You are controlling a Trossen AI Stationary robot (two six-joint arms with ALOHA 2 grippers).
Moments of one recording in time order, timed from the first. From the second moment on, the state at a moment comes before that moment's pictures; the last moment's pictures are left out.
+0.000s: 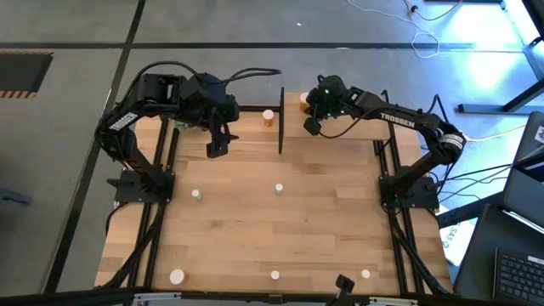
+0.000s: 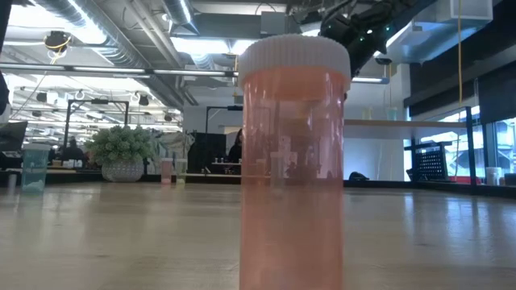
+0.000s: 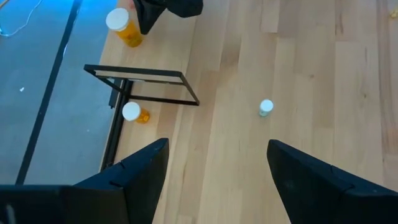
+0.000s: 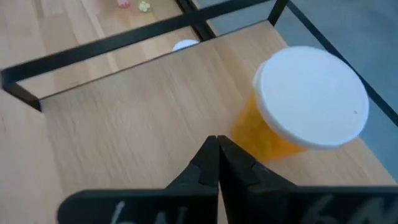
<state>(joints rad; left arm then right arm) 0.11 1.63 2.33 -1.52 -0.20 0.06 -0.63 1.55 1.20 -0.43 -0.06 -0.16</state>
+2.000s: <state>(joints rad) 0.03 1.57 2.33 -1.57 -0.20 -0.12 -0.09 1.38 1.79 -1.13 0.24 -0.05</state>
